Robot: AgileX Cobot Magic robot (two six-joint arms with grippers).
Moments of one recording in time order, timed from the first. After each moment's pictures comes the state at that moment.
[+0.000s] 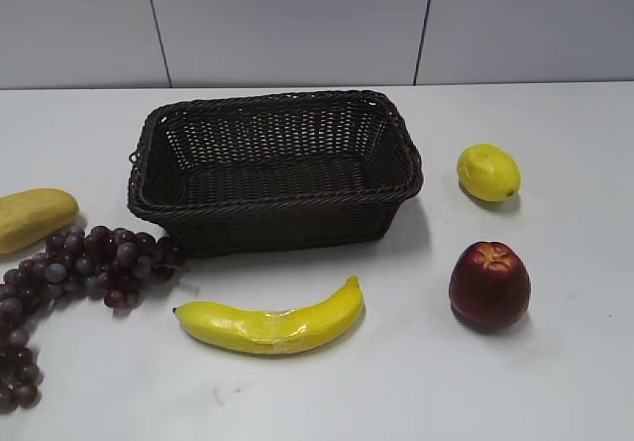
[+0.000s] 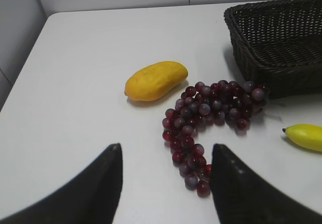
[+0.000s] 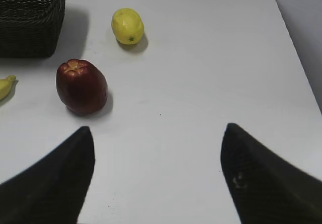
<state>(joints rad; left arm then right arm) -0.07 0.00 -0.50 -0.11 1.04 0.06 0.03 0.00 -0.51 0.12 1.04 -0.10</state>
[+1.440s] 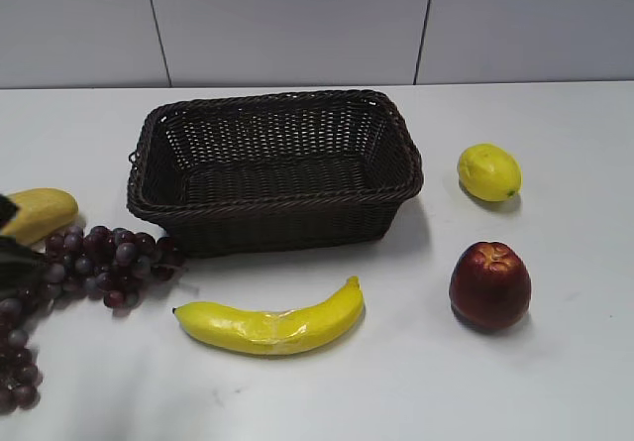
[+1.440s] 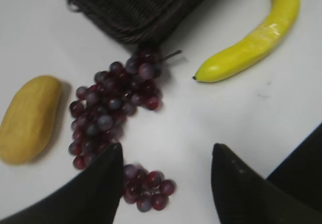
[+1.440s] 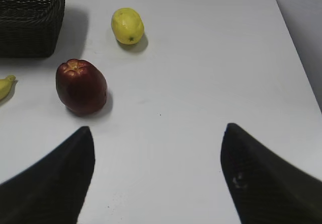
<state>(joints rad) -0.61 0.96 -0.77 -0.11 0.87 0.34 0.03 0.00 -0.51 0.12 1.04 -0.10</state>
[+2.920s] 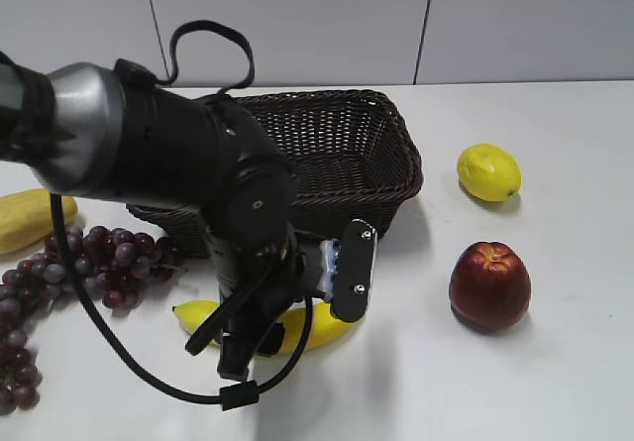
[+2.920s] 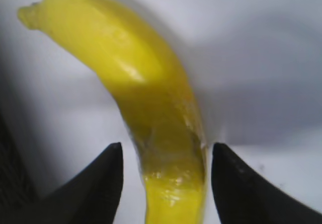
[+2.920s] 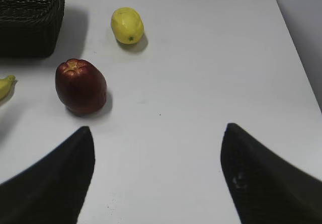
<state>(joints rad) -0.91 1.96 -1.18 0.03 0.75 0.82 0.03 0.00 -0.51 0.12 1.04 -0.10</state>
